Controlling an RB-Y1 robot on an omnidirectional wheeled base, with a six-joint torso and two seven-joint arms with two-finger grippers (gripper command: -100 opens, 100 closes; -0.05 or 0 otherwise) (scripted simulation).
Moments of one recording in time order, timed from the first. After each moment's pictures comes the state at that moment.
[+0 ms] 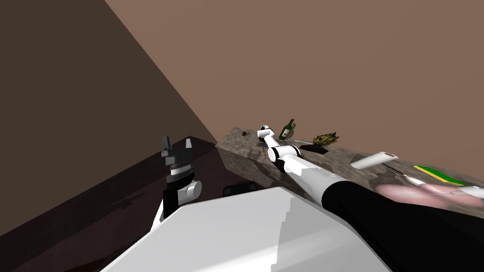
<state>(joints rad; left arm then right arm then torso) 0.46 0.02 0.01 -2.23 0.08 -0.52 0.11 -0.96 -0.29 -0.23 -0.55 0.03 1.35 -1.97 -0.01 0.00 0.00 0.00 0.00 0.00</state>
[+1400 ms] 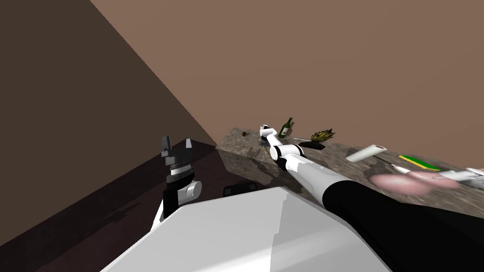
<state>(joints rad) 0.46 0.02 0.01 -2.23 0.08 -0.52 0.11 -0.97 -0.33 -0.27 -0.53 0.02 1.35 -1.87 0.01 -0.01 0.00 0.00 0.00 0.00</state>
